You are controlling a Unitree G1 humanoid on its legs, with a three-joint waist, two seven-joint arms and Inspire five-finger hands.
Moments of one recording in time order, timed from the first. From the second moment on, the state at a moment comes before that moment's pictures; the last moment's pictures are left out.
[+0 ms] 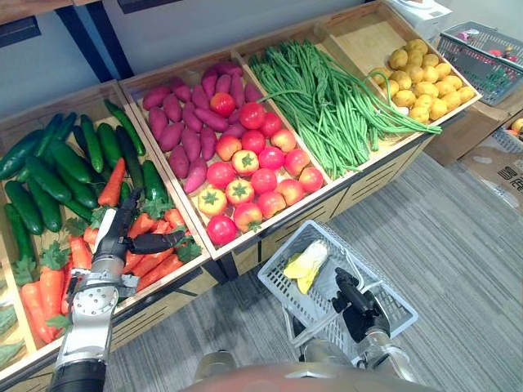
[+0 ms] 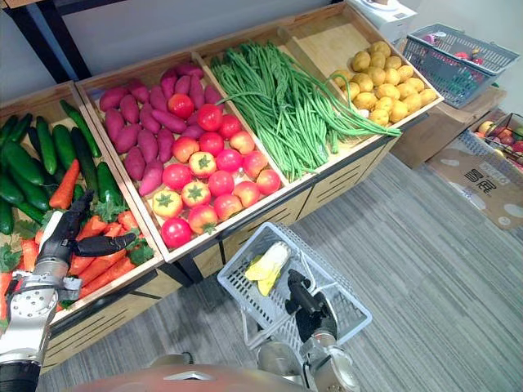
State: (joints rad) left arm 0.17 0.40 0.26 0.11 0.09 -0.04 -0.05; right arm 0.40 -0.06 -0.05 0.29 0.60 -0.01 0.15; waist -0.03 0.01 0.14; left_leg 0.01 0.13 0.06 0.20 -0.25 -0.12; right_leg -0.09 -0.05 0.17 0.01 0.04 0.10
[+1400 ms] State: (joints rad) left arm 0.16 0.39 0.30 0.31 0.33 -0.09 -0.05; right arm 0.37 -0.09 -0.03 0.32 0.59 -0.01 0.14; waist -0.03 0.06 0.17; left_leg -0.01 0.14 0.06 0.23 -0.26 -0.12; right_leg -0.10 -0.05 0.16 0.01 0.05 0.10
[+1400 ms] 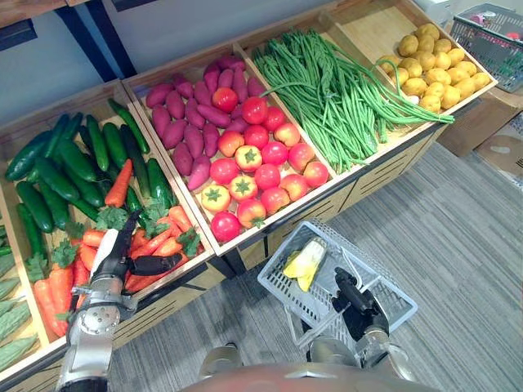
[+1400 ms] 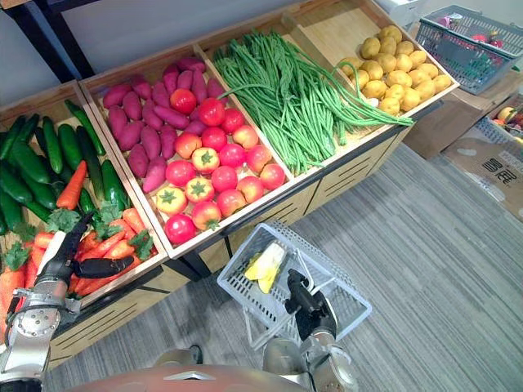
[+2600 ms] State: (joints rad) left arm -0.04 0.81 0.29 -0.02 0.04 -0.04 -0.13; right arm 0.37 -0.08 -0.01 0.35 0.59 0.03 0.17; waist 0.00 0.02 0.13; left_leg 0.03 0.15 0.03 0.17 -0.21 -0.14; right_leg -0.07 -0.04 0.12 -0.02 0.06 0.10
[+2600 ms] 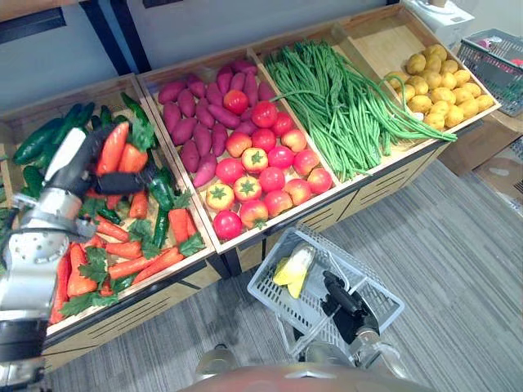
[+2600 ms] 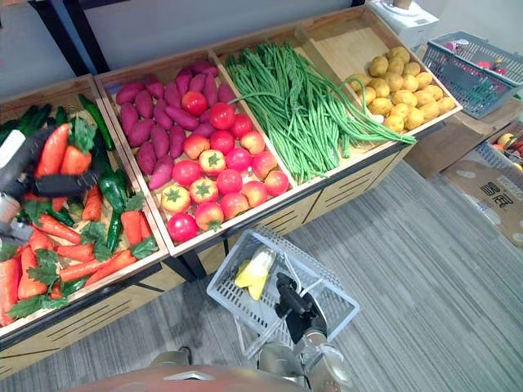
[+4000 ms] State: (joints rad) left arm -0.08 0.75 0.11 -0.05 -0.16 -0.09 -0.18; right arm 0.38 -0.02 -0.56 0.23 0.56 0.03 0.10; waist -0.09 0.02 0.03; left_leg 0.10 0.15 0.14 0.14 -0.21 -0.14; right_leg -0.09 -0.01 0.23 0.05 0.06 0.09
